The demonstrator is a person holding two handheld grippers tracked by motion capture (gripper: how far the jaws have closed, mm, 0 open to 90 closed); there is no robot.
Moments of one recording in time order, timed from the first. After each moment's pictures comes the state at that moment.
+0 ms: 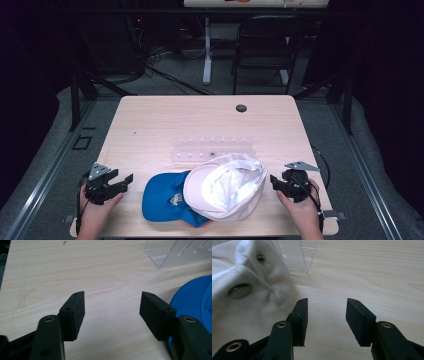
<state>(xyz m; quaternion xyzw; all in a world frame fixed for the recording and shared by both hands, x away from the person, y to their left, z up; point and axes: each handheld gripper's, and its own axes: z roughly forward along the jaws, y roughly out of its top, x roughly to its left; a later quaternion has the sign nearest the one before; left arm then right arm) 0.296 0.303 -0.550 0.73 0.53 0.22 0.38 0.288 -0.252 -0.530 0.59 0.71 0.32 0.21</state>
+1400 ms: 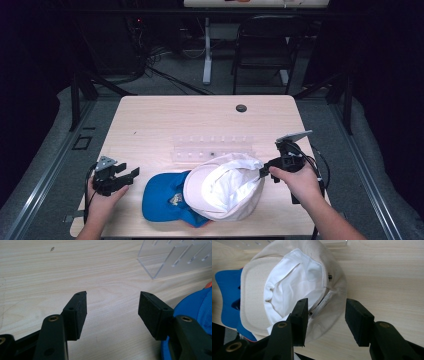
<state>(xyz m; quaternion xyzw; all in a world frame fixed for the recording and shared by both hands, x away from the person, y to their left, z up) 0.321 0.290 -0.551 0.73 0.52 0.20 0.39 0.334 -0.226 -0.448 0.69 0.69 0.21 -0.06</state>
